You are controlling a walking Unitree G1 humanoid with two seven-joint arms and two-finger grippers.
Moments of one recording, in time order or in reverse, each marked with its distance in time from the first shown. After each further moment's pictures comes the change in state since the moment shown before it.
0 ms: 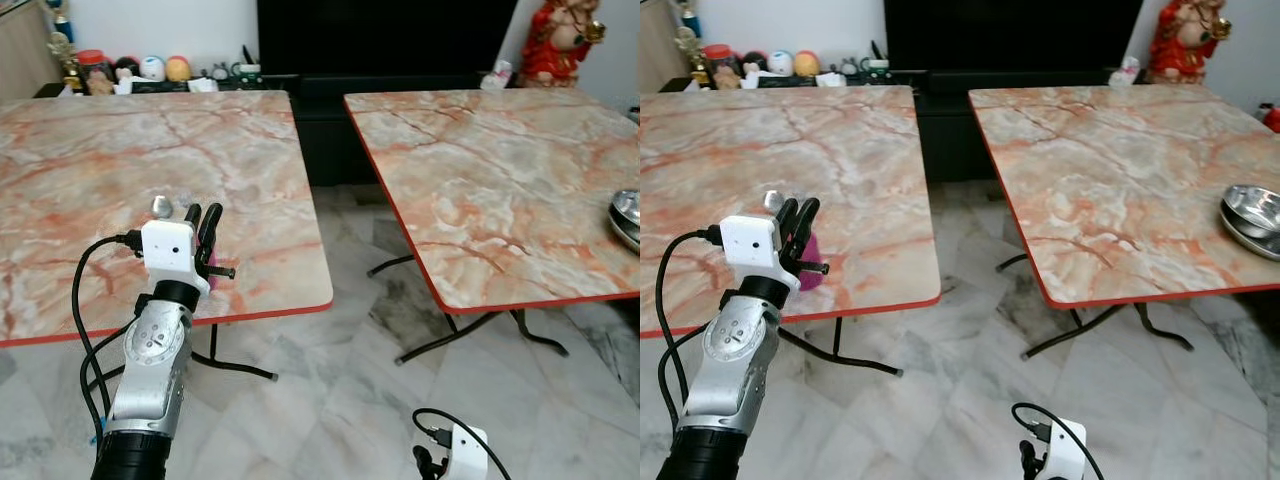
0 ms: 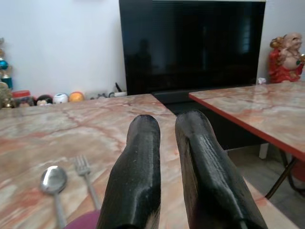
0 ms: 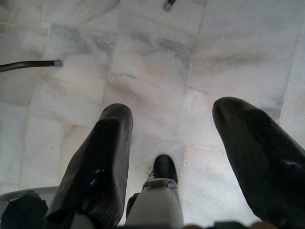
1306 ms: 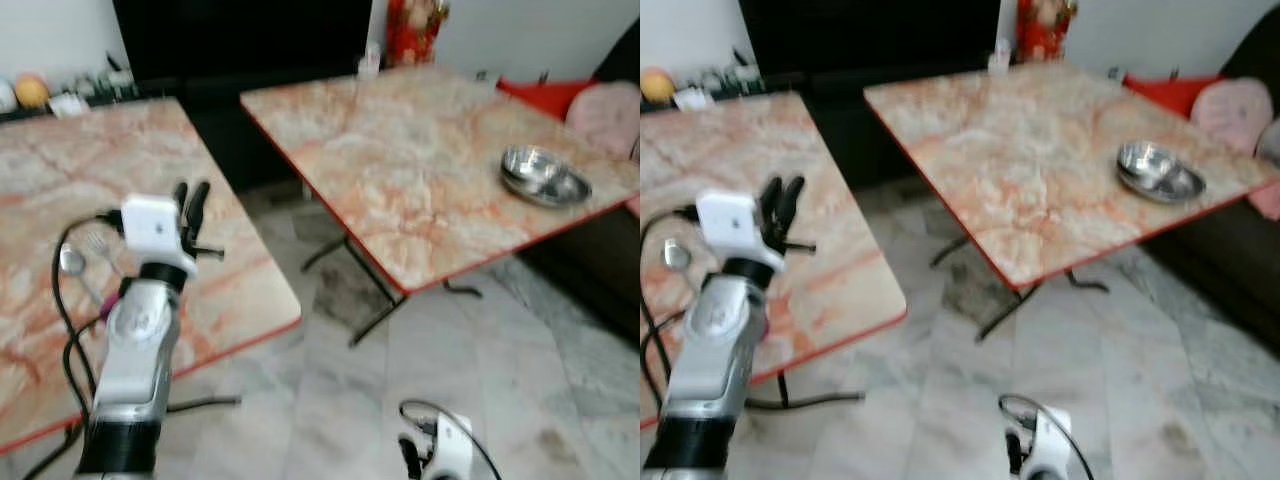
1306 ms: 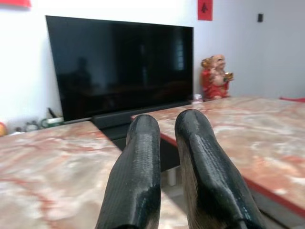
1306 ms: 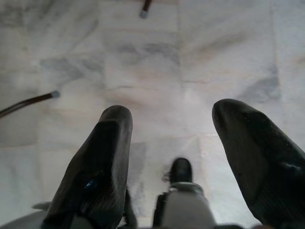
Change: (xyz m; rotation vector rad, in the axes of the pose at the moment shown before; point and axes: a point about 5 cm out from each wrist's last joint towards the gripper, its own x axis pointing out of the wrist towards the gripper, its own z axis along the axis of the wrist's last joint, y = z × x) left arm 0.009 -0.002 0.020 -0.007 -0.057 -0.009; right arm 0.002 0.013 0.004 -0.009 -0.019 0.042
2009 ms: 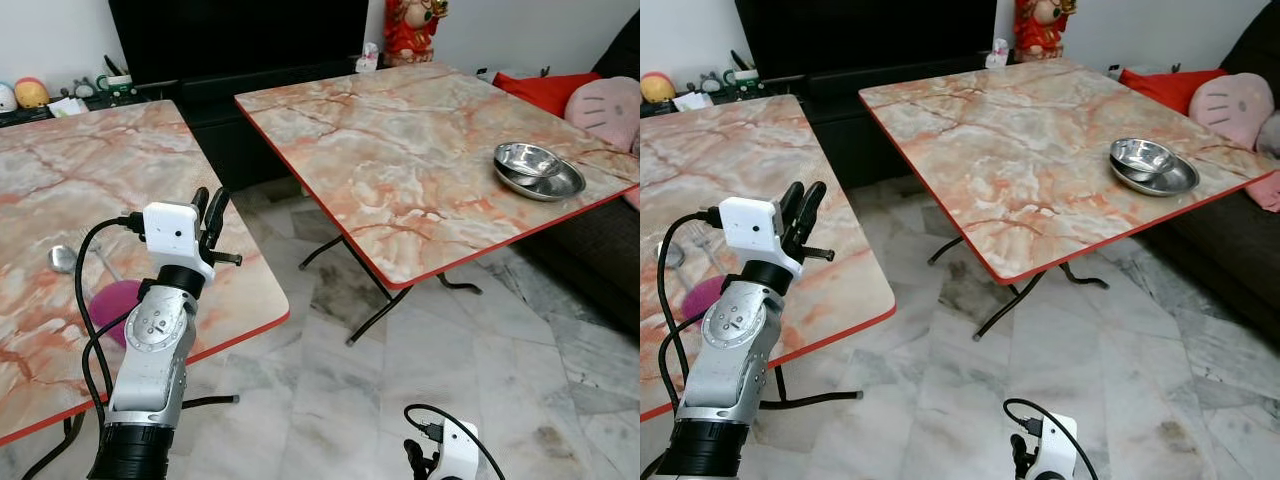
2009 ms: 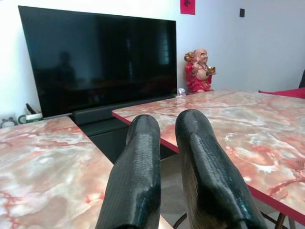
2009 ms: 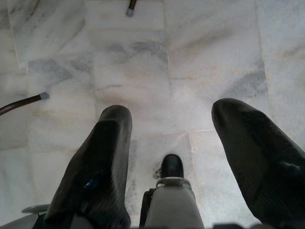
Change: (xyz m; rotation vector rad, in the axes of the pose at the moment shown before) left arm -0.003 -0.004 -0.005 -0.008 0.023 -0.024; right arm 0.000 -0.002 0.000 0.007 -0.001 -0.008
